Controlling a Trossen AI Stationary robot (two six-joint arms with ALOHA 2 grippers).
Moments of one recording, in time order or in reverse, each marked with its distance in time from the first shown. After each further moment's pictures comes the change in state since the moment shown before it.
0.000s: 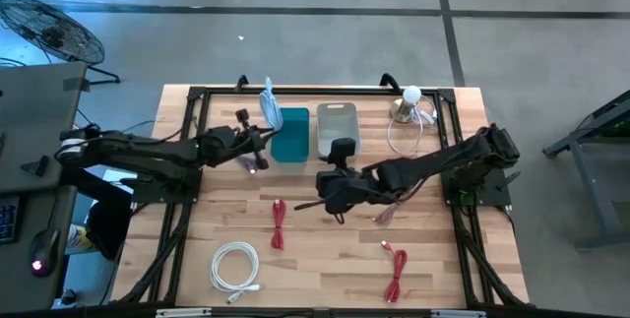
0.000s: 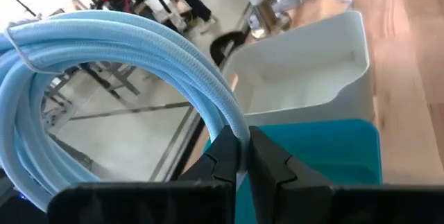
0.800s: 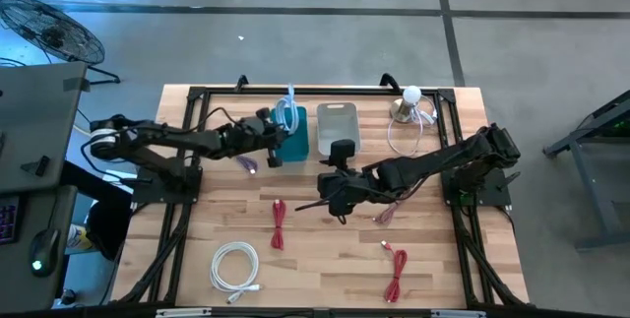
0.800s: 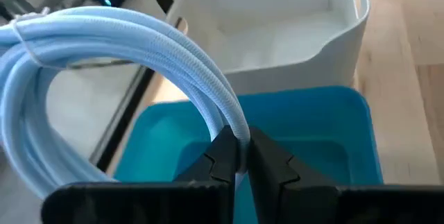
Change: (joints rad) left arm 0.133 0.306 0.142 -0.065 0.220 -0.101; right arm 0.000 -0.001 -0.001 -0.046 -0.051 -0.002
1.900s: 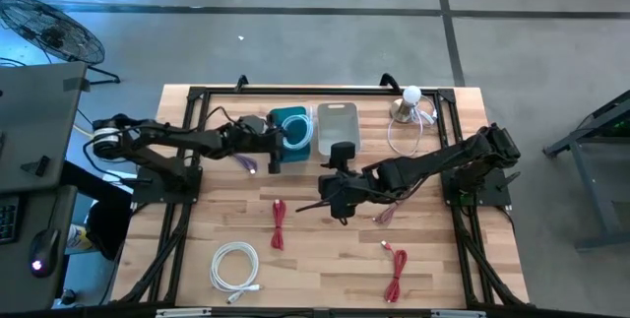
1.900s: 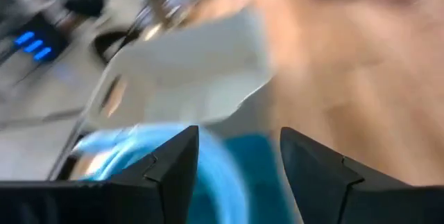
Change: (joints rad) left arm -0.002 -0.003 0.000 0.087 0.317 0.032; right arm 0.000 0.000 0.000 -0.034 -0.057 0.027
